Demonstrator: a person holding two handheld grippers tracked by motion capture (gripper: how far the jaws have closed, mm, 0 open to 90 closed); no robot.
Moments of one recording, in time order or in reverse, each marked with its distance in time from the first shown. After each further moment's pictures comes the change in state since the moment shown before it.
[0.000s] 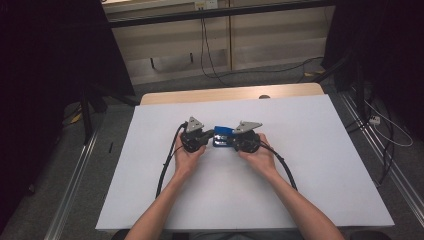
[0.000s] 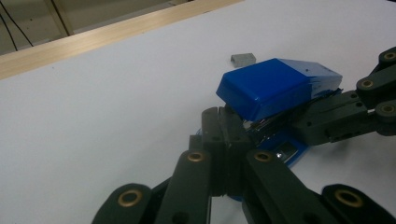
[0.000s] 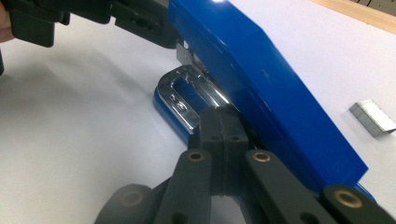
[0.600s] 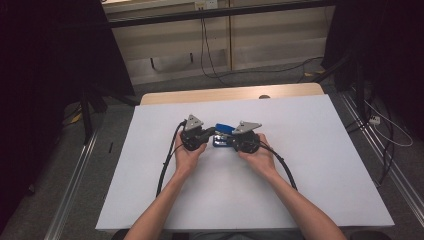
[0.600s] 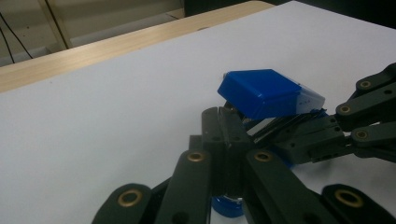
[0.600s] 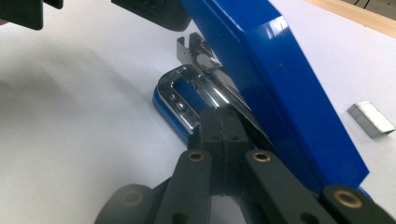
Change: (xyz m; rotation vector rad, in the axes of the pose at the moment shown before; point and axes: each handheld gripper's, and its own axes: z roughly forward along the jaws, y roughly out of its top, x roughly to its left) left arm -0.002 0.008 -0.004 -0.042 -0.016 -0.019; right arm 0.001 0.000 0.000 -0.001 -0.007 -0.009
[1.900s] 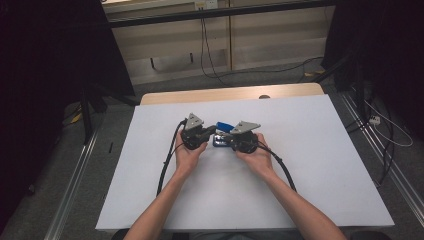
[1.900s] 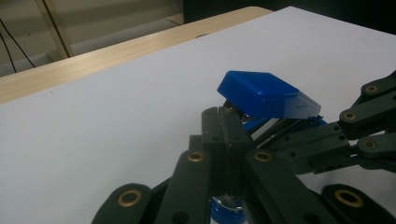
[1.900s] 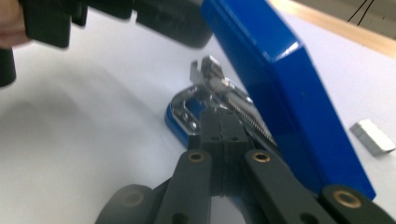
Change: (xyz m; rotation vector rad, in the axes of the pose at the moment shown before) left arm -0.001 0.004 0.000 -0.009 0.001 0.013; right arm 0.008 0.007 -0.003 -0.049 -0.005 -0.004
